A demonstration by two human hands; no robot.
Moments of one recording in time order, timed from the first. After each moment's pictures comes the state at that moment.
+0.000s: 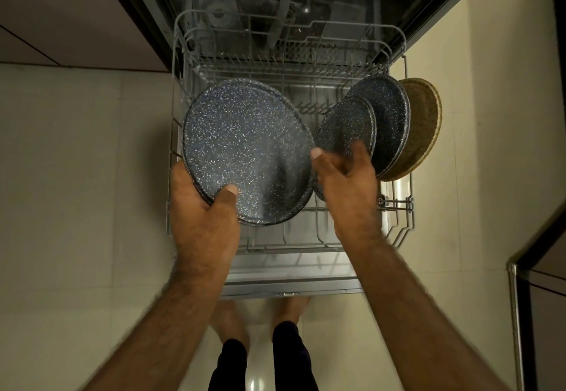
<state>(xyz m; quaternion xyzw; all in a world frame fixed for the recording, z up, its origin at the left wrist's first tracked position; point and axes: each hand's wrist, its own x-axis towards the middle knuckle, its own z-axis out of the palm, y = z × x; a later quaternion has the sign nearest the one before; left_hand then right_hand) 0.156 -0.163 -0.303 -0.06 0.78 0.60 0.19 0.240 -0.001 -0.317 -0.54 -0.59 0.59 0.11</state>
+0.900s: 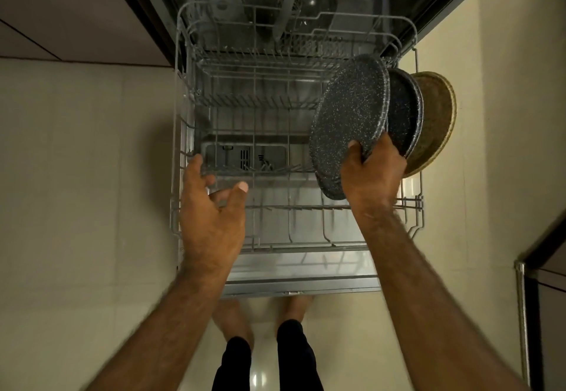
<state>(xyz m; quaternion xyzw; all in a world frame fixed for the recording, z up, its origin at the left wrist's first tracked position) 0.154 -0.176 -0.341 -0.04 0.83 0.50 0.24 0.231 0.021 -0.332 -0.57 -0.74 0.34 0.13</state>
